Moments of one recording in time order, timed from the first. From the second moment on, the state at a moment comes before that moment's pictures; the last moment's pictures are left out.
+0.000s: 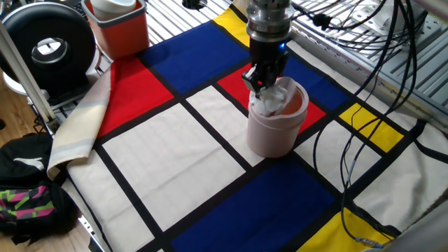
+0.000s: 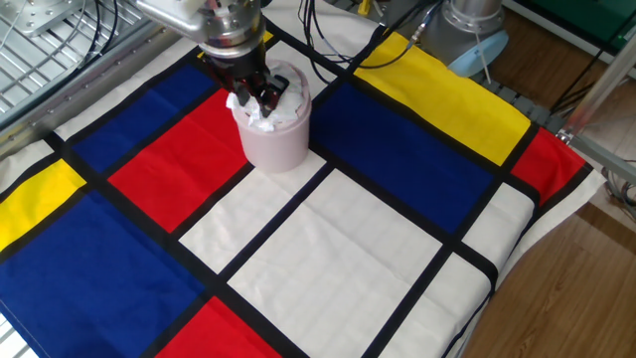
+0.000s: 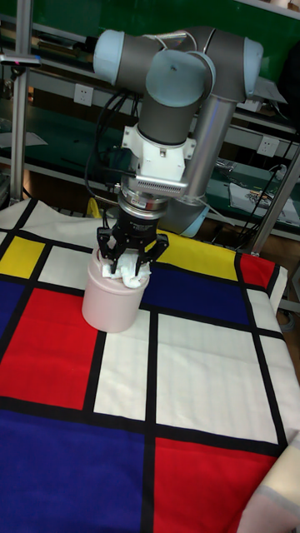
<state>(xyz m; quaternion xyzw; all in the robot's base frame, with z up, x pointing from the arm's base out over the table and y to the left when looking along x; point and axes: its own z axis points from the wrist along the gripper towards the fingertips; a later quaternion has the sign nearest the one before) 0.459 -0.035 0.161 0.07 -1.00 -0.01 0.07</state>
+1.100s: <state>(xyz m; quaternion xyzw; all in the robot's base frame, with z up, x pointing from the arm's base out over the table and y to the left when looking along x) 0.474 -0.004 0.133 0.02 -1.00 -0.05 0.03</state>
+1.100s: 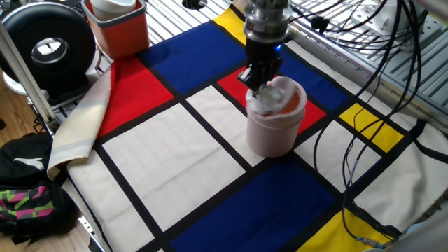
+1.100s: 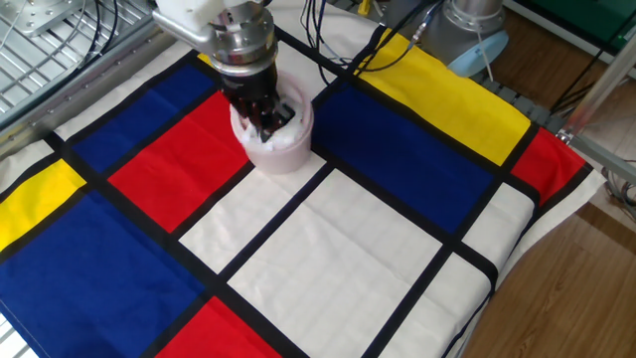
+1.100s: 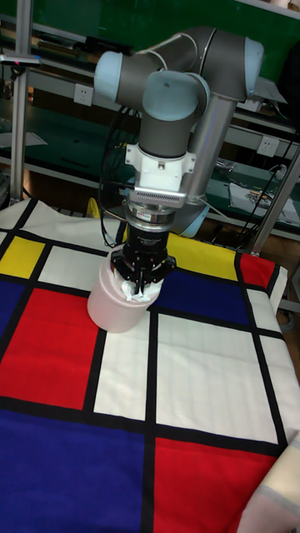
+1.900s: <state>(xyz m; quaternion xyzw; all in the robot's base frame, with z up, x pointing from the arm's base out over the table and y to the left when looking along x) 0.455 -0.032 0.157 0.07 -0.99 -0.02 0.07</state>
